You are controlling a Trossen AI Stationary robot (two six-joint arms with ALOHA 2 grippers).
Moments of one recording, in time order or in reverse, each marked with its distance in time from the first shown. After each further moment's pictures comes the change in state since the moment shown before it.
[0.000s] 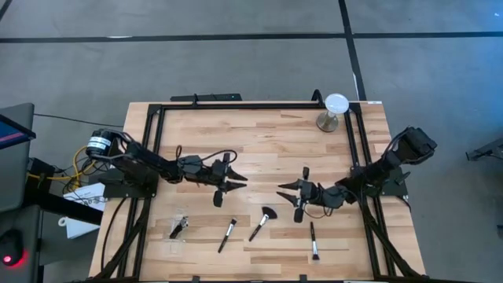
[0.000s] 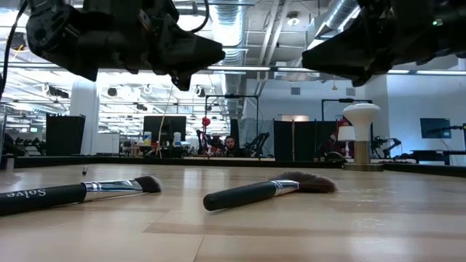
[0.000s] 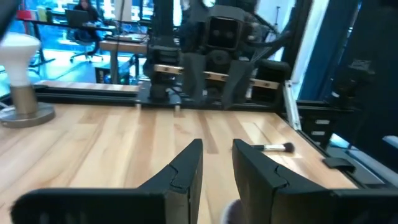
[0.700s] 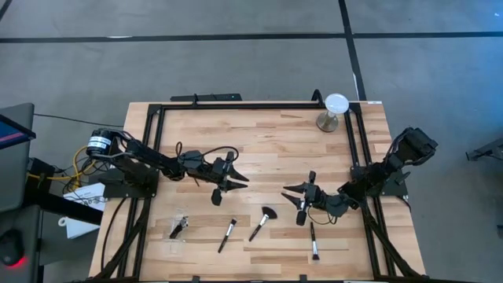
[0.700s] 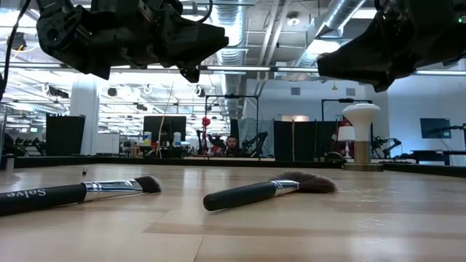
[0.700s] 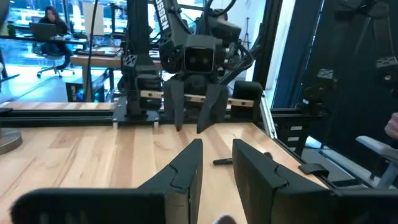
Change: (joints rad) left arm 0.048 0.000 0.034 0.020 0.162 0.013; right arm 0.098 0.000 0.000 -0.091 0.182 0.143
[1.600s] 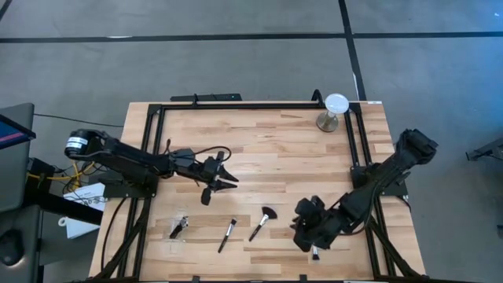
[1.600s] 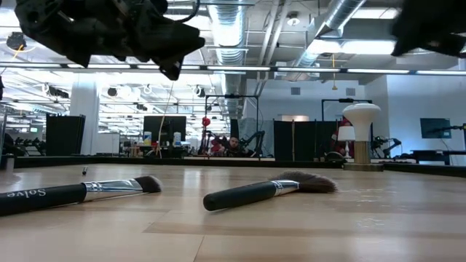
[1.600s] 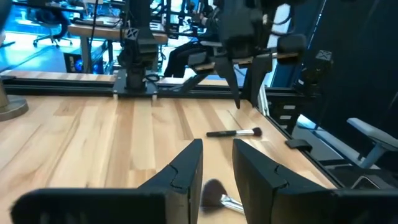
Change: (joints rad) left arm -0.002 -0.246 -0.065 -0.299 -0.007 -0.016; right arm 0.093 0.012 0.630 -1.375 -0.480 0.942
